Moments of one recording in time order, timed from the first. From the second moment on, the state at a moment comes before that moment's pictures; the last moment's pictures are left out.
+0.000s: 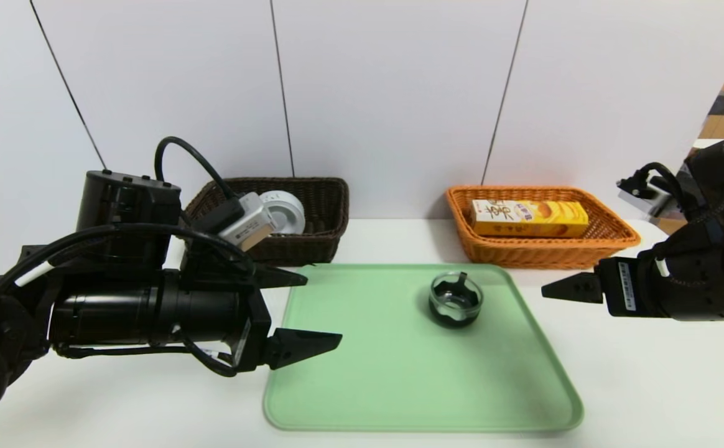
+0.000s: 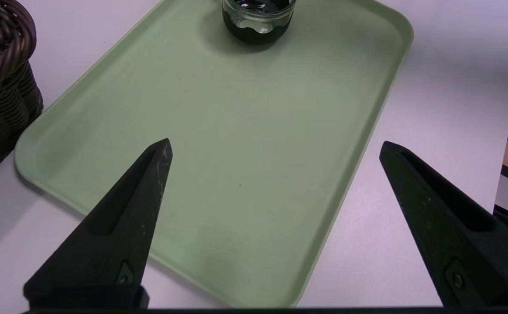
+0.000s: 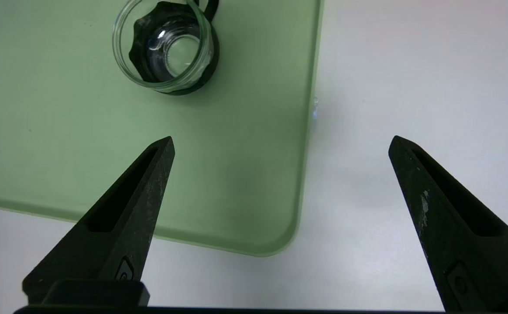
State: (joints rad) left arm -0.51 1.51 -0.80 -0.25 -0.54 0.18; right arm 0.34 1.42 -1.03 0.41 -0.02 0.29
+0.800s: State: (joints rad) left arm -0.63 1.65 -0.99 -0.29 -0.55 0.22; right arm 0.37 1.44 -1.03 0.41 -0.03 0.31
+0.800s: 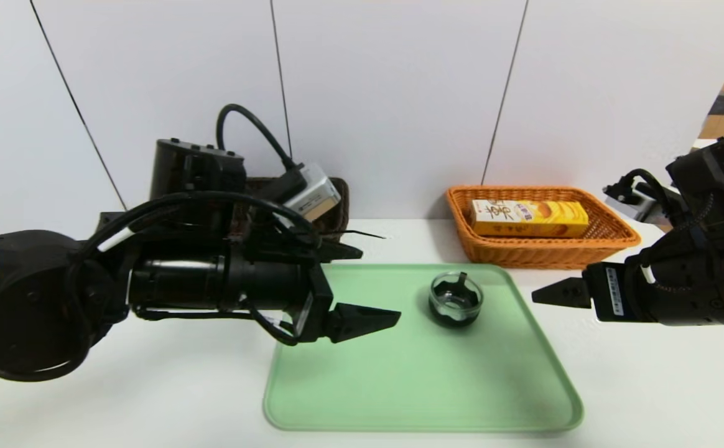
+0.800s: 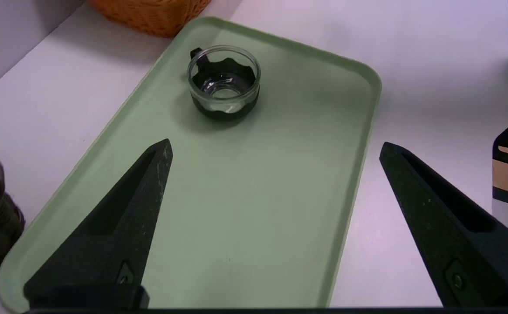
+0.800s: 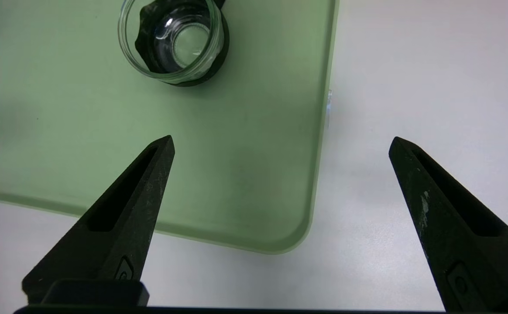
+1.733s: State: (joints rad) left arm -0.71 2.03 -1.36 -0.17 -0.65 0.67; right arm 0.39 1.36 -0.91 0.41 -0.06 0.39
